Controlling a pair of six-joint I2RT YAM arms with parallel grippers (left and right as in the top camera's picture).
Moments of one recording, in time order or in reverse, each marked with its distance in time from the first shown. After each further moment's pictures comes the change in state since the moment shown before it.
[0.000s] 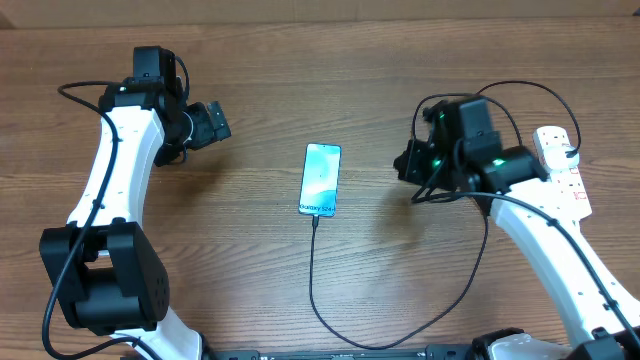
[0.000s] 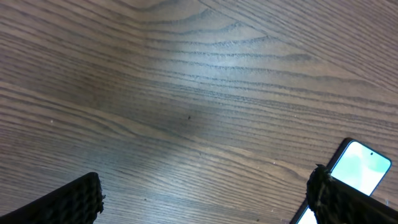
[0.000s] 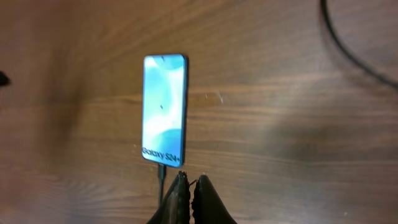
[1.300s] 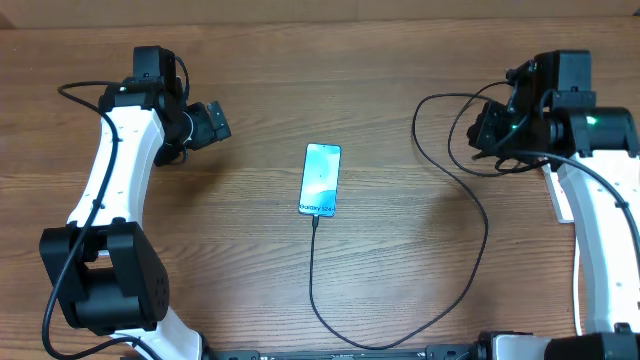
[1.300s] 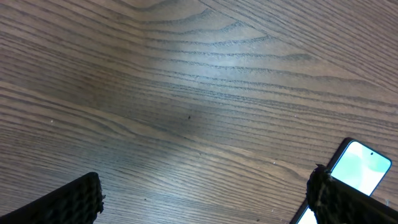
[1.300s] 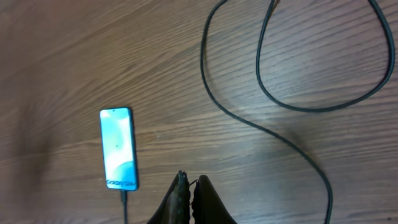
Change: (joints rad) left arm 0.000 0.000 0.000 0.000 0.000 0.000; right arm -0.291 0.064 0.317 -0.314 0.049 -0.180
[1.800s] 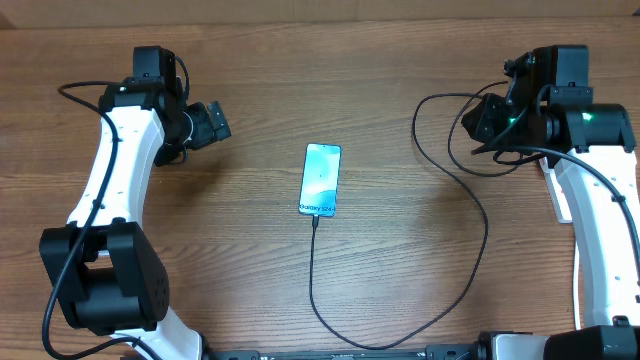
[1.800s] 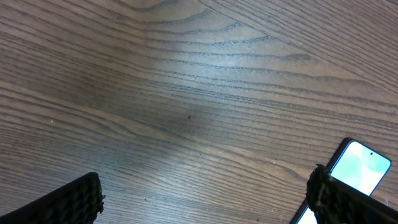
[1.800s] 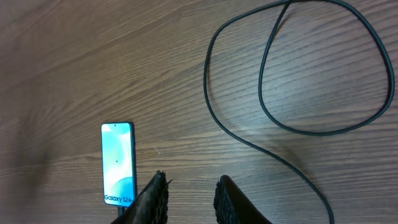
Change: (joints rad) left arm 0.000 0.000 0.000 0.000 0.000 0.000; right arm 0.000 0.014 0.000 0.069 0.007 -0.010
